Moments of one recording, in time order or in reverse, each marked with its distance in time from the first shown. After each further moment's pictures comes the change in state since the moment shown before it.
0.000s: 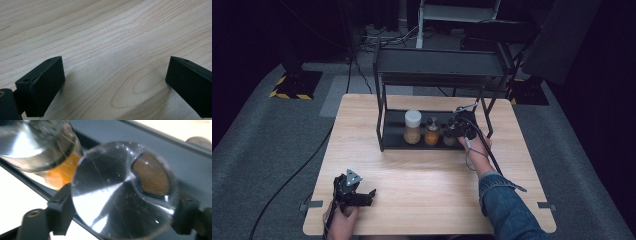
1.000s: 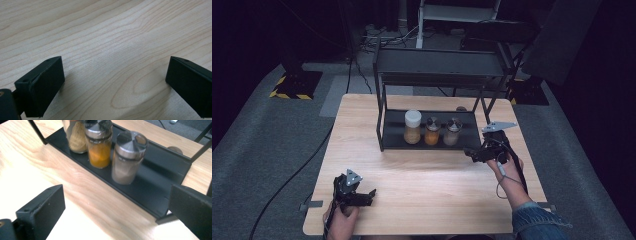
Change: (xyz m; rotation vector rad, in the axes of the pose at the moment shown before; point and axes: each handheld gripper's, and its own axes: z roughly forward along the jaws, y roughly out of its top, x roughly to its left) left arm 0.001 0.001 0.000 0.003 -0.002 -0.002; right arm 0.018 -0.090 -0.127 -0.153 0.027 -0.096
